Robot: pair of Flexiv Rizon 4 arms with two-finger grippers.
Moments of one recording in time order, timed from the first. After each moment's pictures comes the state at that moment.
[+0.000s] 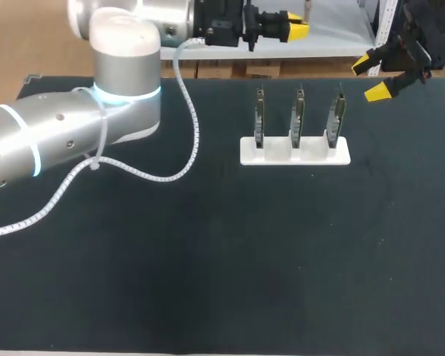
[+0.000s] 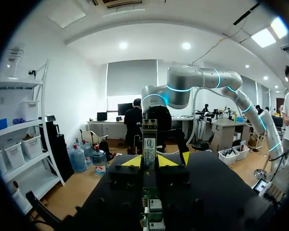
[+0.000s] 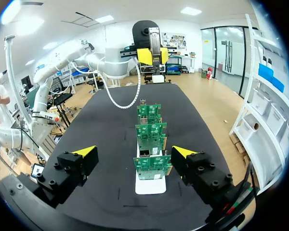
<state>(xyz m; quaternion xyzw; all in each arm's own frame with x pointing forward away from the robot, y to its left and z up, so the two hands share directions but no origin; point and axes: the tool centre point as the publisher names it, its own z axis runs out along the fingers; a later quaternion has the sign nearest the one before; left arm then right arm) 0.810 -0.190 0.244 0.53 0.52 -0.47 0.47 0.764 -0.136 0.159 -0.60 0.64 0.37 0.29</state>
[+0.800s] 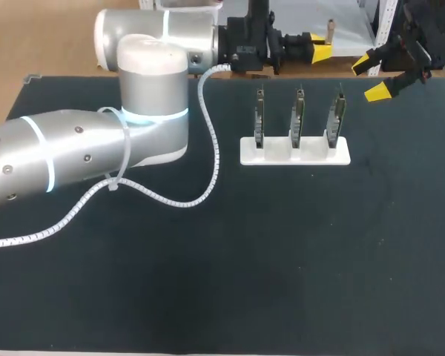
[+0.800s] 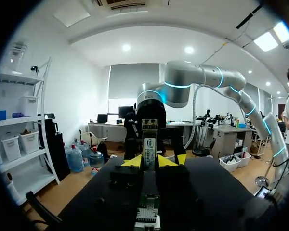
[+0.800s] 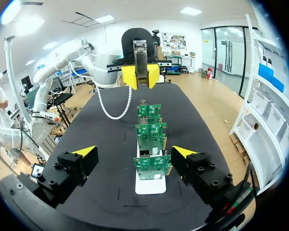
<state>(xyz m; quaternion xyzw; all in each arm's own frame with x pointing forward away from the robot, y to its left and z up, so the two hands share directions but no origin) 0.782 -0.228 0.221 0.51 0.52 -0.49 0.48 0.764 -0.136 0.159 -0.60 0.64 0.37 0.29</state>
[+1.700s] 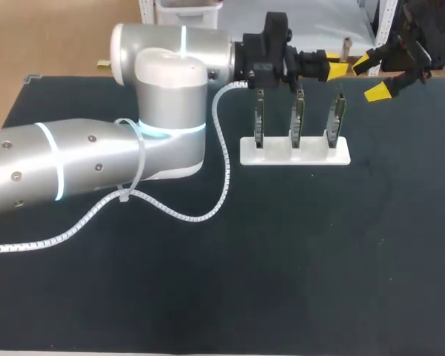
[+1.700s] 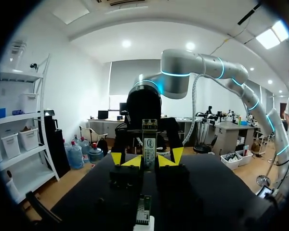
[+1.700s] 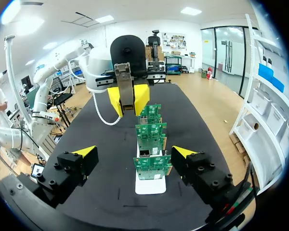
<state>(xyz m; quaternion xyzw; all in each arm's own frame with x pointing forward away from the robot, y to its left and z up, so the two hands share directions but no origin) 0.764 -0.252 0.200 0.51 0.54 -0.48 0.48 0.764 -0.136 0.159 -0.60 0.64 0.37 0.29</state>
